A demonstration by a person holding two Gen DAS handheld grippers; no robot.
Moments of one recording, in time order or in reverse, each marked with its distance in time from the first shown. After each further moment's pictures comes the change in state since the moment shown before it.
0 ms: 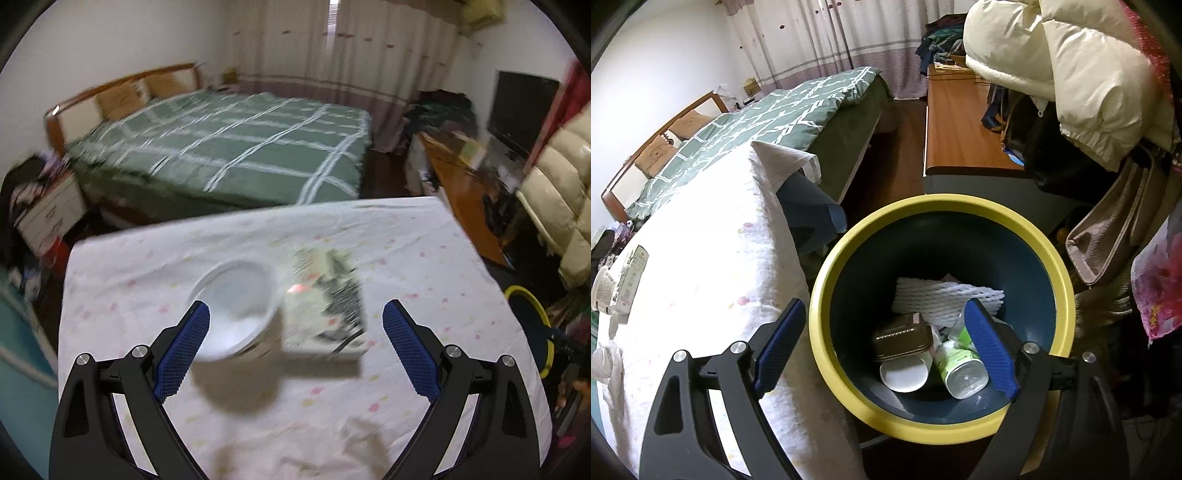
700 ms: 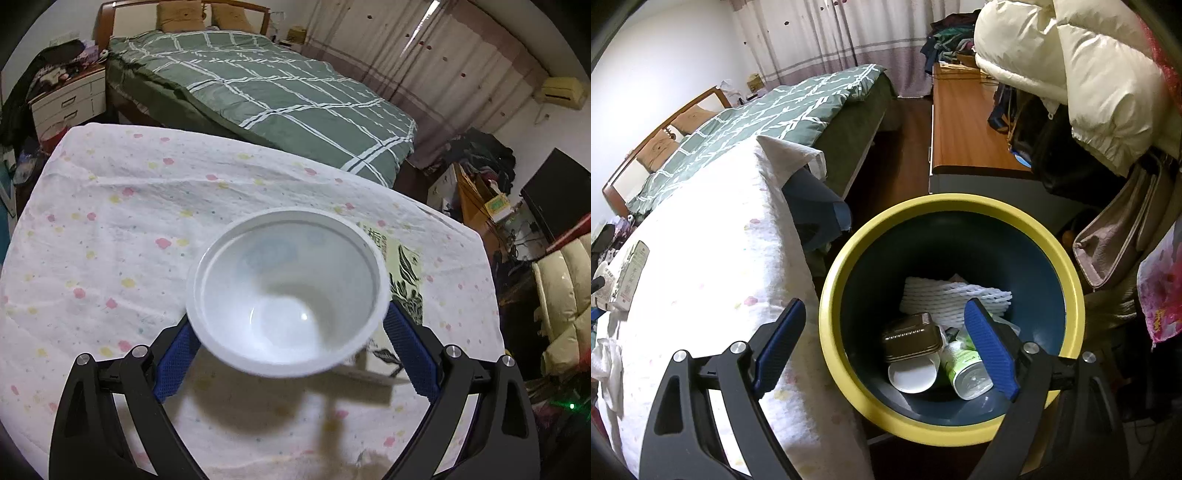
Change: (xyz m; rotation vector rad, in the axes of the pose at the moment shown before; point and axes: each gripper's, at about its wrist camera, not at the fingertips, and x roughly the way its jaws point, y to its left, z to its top) left arm 0.075 0.054 -0.020 -0.347 0.106 -0.061; right arm 0.004 0.010 0.002 -0.014 0.012 0.000
